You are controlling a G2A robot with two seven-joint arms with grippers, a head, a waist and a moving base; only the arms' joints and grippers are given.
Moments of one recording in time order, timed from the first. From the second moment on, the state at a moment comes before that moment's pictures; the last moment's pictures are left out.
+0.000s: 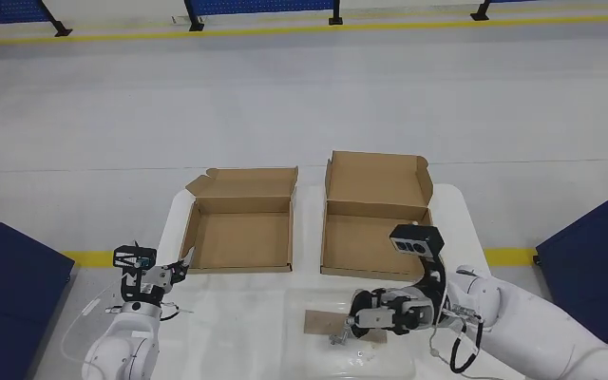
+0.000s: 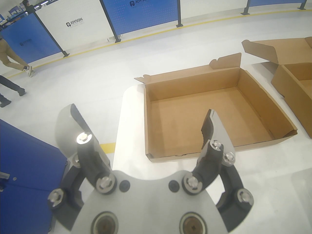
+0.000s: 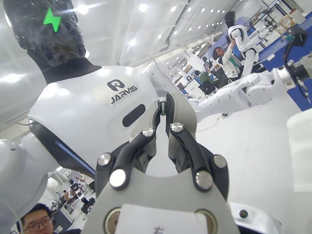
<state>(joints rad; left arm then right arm) 1.73 -1.15 -1.60 -1.80 1.33 0.00 0.00 -0.91 -0.59 0.53 -1.92 0.95 -1.01 0.81</state>
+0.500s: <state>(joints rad) 1.73 -1.15 -1.60 -1.80 1.33 0.00 0.00 -0.88 -0.66 0.60 -1.97 1.12 -0.92 0.90</state>
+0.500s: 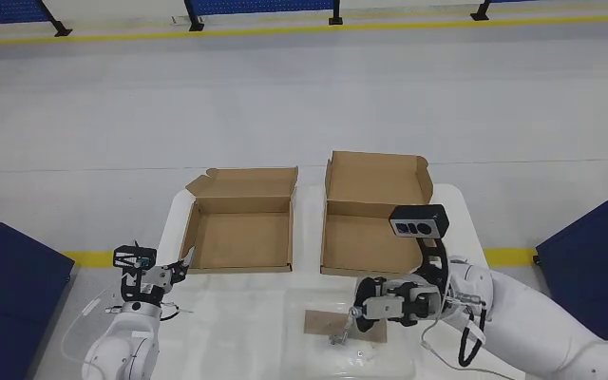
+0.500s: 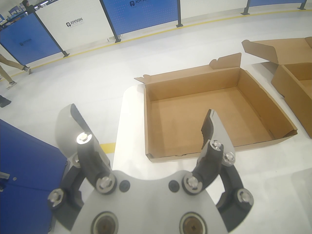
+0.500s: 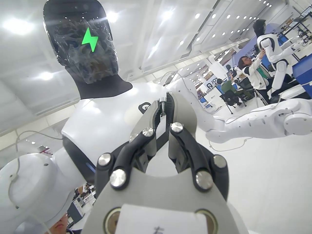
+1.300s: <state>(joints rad) 1.73 -1.15 -1.60 -1.80 1.33 0.00 0.00 -0.86 -0.72 0.68 -2.03 1.28 -0.88 0.94</state>
